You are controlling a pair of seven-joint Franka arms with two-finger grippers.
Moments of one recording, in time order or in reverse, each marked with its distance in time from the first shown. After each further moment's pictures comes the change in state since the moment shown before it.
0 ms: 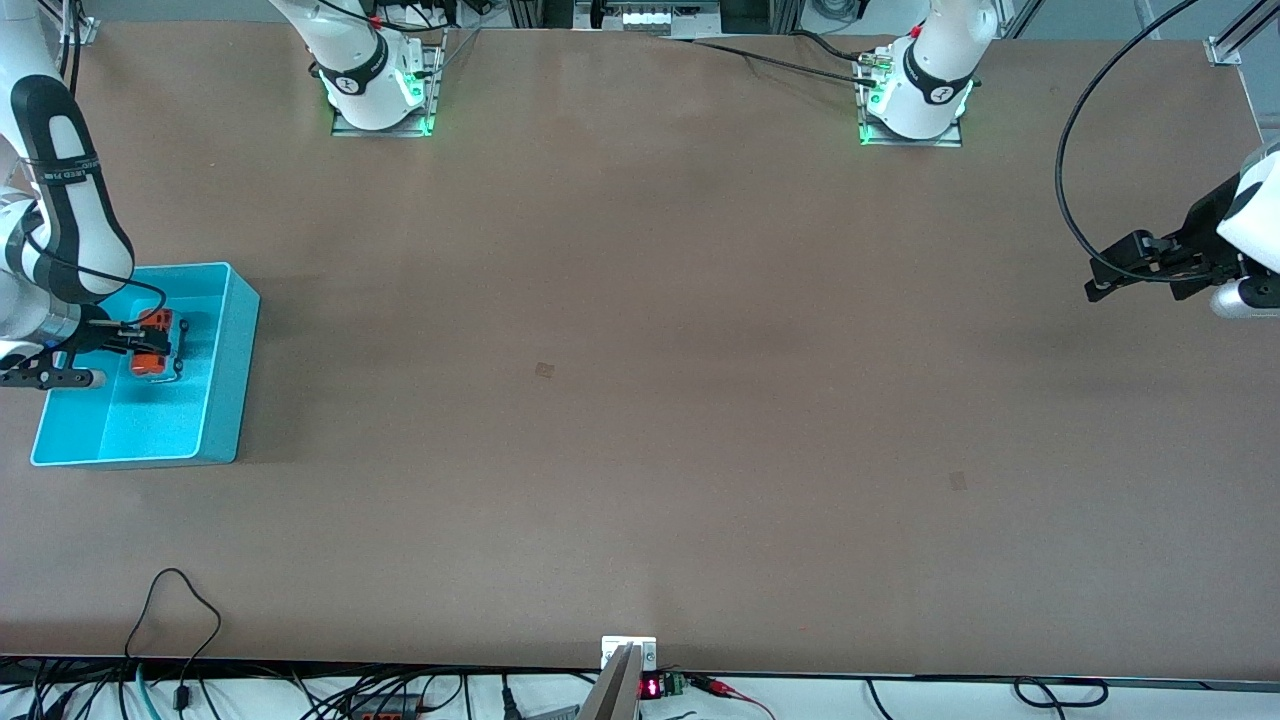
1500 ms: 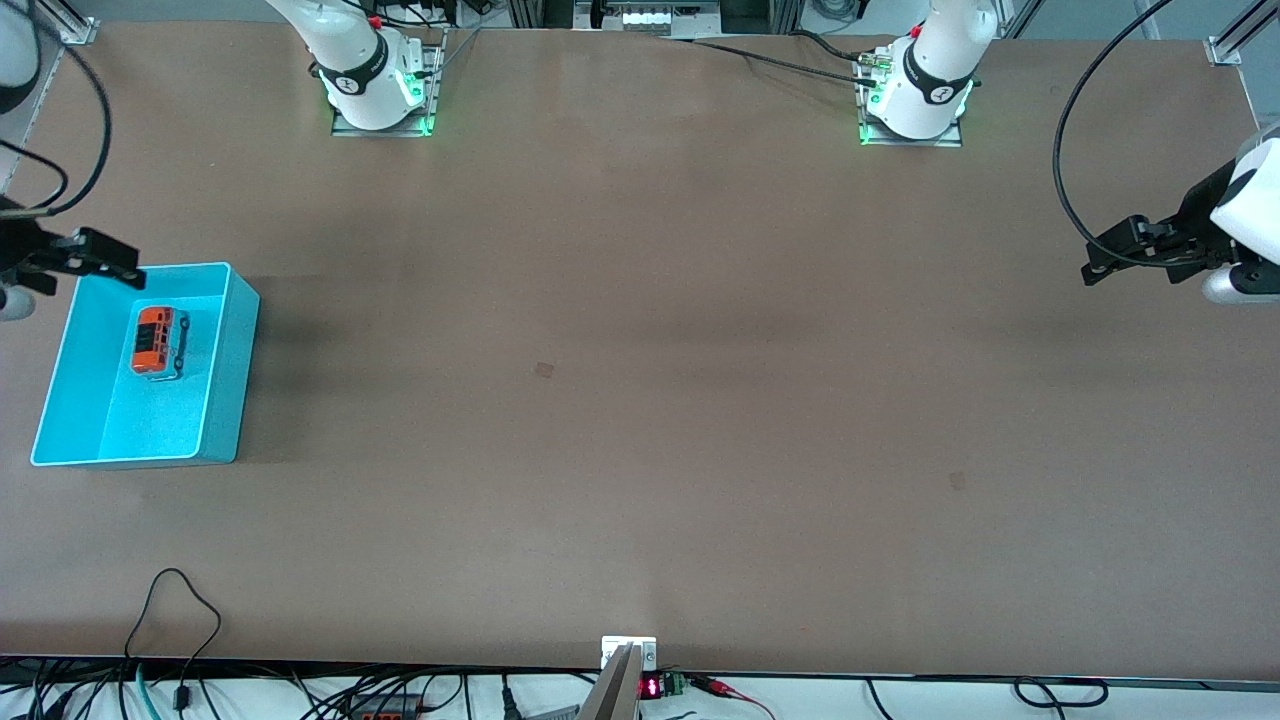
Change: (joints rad) left arm -0.042 -0.040 0.046 -0.038 0.000 -0.041 0.000; right arm 0.243 -0.389 0.183 0.382 0.001 -0.764 0.283
